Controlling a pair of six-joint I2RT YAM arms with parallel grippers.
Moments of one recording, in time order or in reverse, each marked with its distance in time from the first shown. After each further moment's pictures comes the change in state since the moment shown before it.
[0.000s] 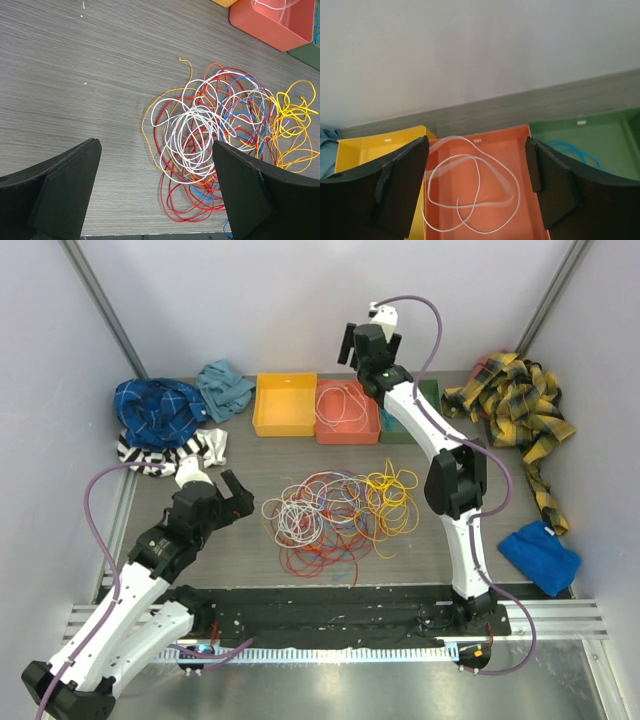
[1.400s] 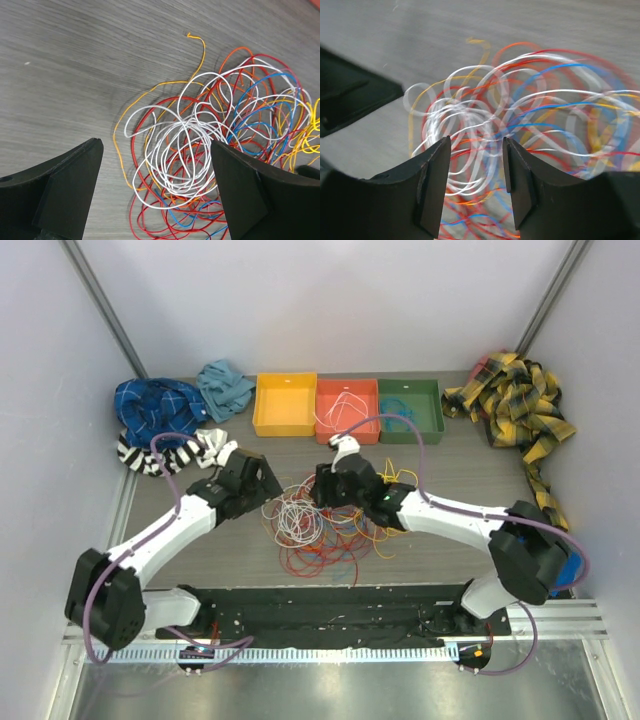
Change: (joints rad) left arm 0.000 0.606 0.132 0.145 0.109 -0.158; right arm 0.382 -0.762 -1.304 0.257 -0.346 0.180
